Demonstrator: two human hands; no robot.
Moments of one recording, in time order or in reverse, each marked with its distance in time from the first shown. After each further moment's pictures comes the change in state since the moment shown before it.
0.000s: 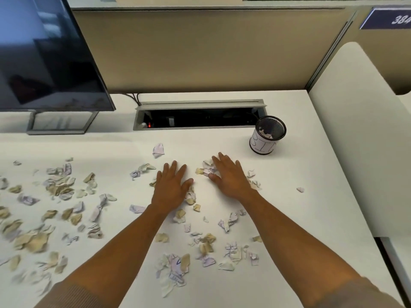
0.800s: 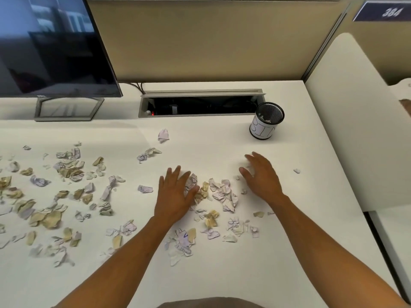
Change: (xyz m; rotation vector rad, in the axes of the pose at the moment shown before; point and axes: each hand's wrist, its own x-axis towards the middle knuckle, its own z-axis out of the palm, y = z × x) left_hand -0.087 0.003 0.016 -0.206 0.126 0.037; right_hand -0.087 0.036 -0.006 0.149 0.303 0.186
